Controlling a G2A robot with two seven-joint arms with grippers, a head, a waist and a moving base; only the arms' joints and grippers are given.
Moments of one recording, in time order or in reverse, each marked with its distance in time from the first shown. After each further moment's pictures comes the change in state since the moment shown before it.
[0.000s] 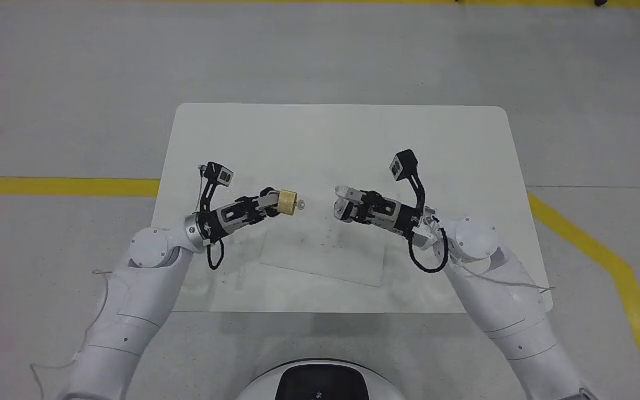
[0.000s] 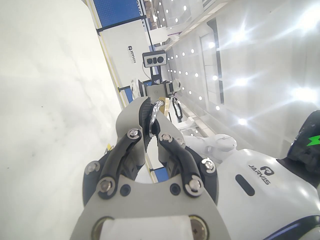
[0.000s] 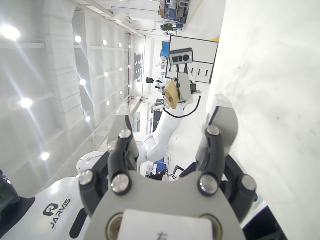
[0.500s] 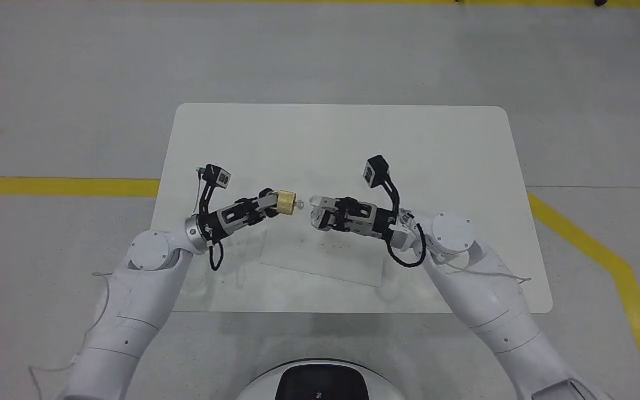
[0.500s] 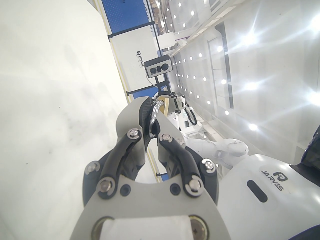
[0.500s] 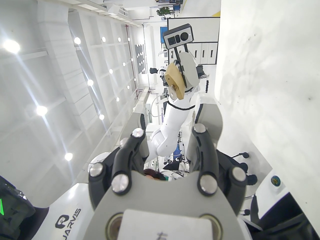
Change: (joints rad) left arm 0.005 0.006 -0.001 0.005 0.022 0.008 0.024; right arm 0.085 -0.040 -0.119 0.052 0.061 0.085 -0.019
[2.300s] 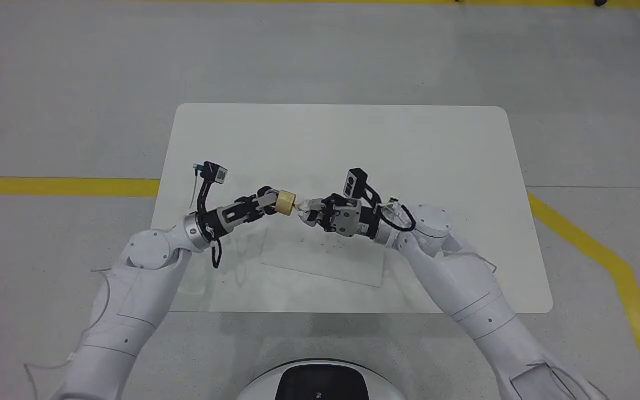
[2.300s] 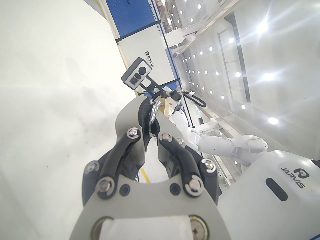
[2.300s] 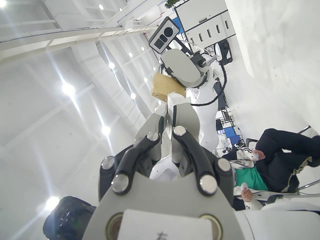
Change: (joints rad) left arm -0.010 0.017 0.015 -0.006 0.098 -0.093 0.063; right arm 0.074 -0.085 -0.060 0.194 0.348 0.238 0.040
